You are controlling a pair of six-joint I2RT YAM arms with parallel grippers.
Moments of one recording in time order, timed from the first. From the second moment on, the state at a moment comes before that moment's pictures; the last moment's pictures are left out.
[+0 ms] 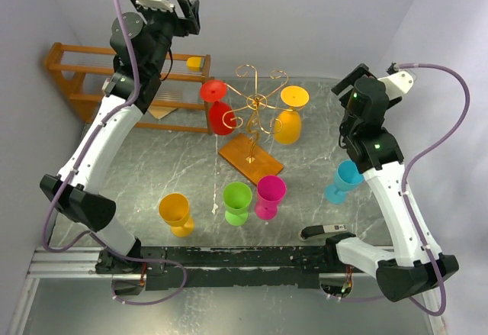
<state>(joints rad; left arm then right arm) -0.44 1.63 1.90 0.10 -0.17 0.01 0.27 1.09 1.30 -0.32 0.73 0.51</state>
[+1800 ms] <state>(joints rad) -0.44 1.16 1.51 -0.24 0.22 -0.34 0.24 0.97 0.94 -0.86 0.57 0.63</state>
